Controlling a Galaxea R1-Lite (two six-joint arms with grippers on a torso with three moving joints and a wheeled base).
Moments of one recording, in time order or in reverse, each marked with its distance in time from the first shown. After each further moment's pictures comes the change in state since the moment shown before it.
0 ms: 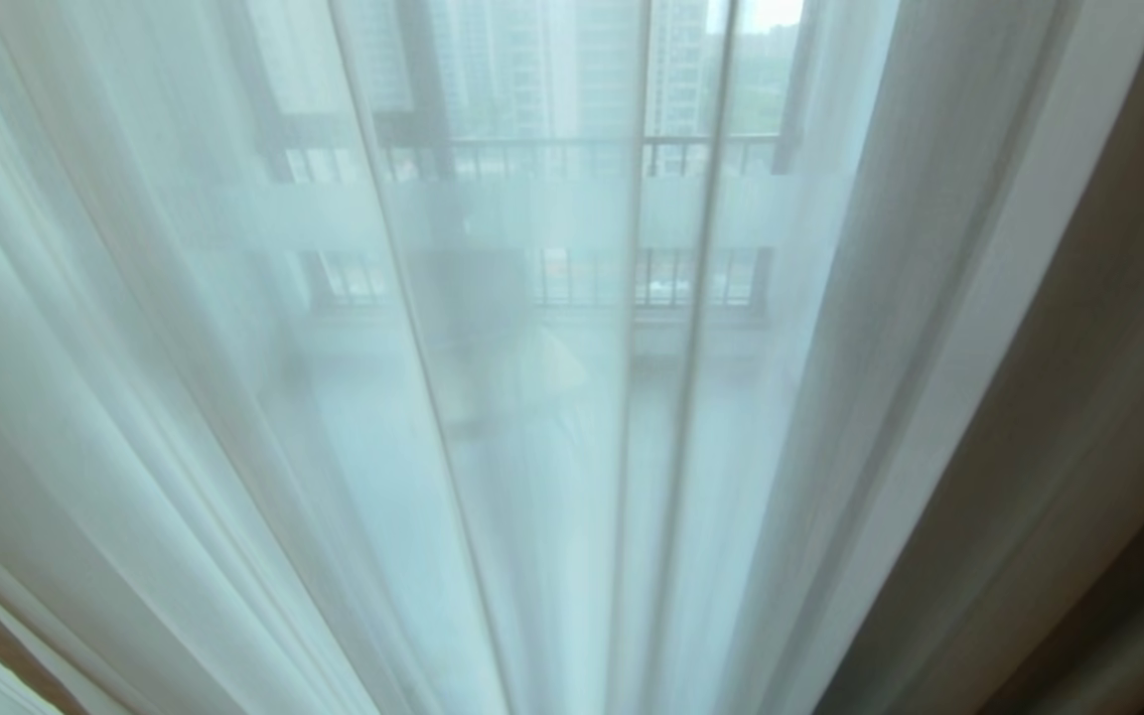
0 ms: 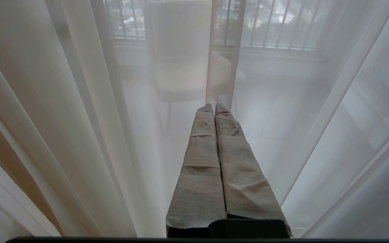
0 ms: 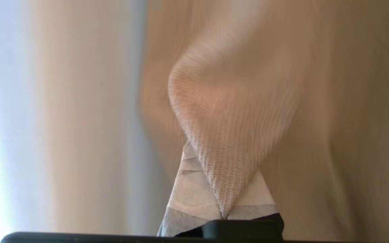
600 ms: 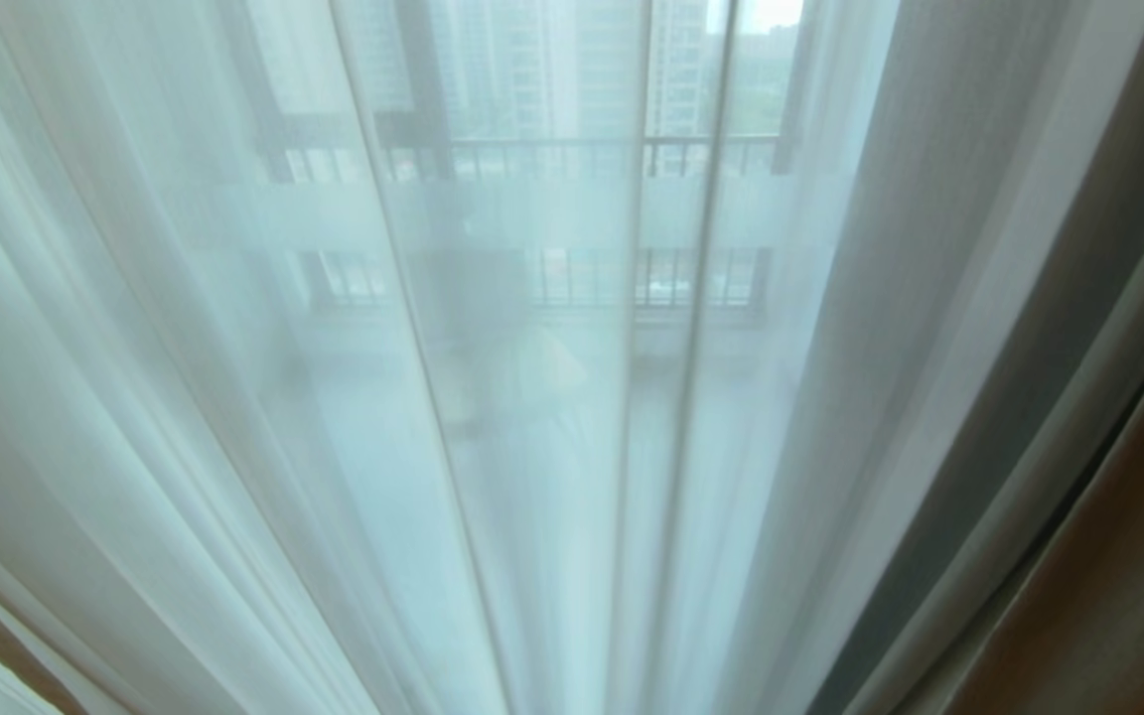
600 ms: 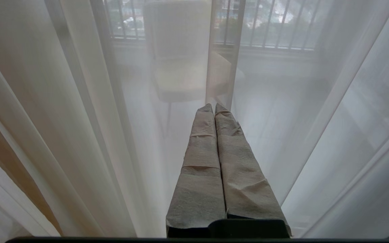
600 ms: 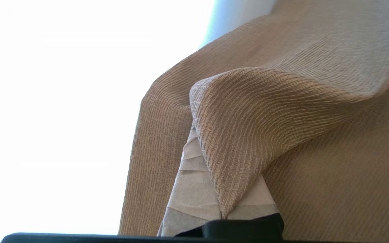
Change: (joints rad) left arm 0.000 0.000 0.000 0.000 0.000 0.000; right arm 0.222 -0.100 -0.059 0.007 0.280 0.001
